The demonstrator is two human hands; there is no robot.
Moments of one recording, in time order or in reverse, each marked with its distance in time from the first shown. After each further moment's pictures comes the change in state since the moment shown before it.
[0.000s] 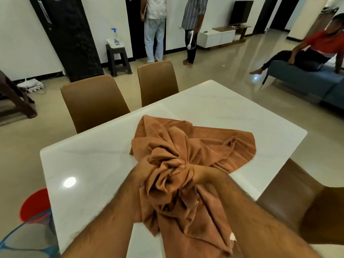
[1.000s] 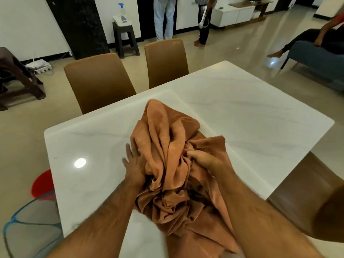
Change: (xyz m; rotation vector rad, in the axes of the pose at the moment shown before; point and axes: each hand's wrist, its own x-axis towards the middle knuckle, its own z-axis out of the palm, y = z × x) left_hand 0.033 -0.046 0.092 -0.457 -0.962 1.508; right_hand 0.025 -0.010 0.015 0.575 0.243 0.142
